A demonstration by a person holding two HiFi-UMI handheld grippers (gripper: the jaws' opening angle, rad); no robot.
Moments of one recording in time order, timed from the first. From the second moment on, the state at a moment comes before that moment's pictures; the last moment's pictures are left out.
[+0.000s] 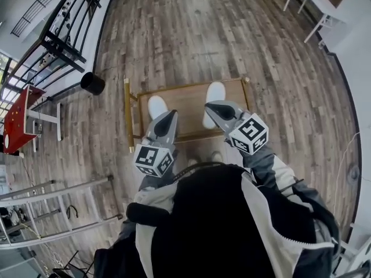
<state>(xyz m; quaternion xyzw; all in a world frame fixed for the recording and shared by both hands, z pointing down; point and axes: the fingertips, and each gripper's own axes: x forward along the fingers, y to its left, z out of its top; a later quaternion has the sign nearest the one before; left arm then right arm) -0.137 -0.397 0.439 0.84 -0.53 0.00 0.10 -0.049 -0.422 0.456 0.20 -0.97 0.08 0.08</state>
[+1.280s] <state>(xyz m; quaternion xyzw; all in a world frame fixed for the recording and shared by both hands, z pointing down) -0.251 -0.451 0.686 0.68 -0.62 0.21 0.32 0.004 -0.454 0.460 0.24 -0.96 0.08 0.11</state>
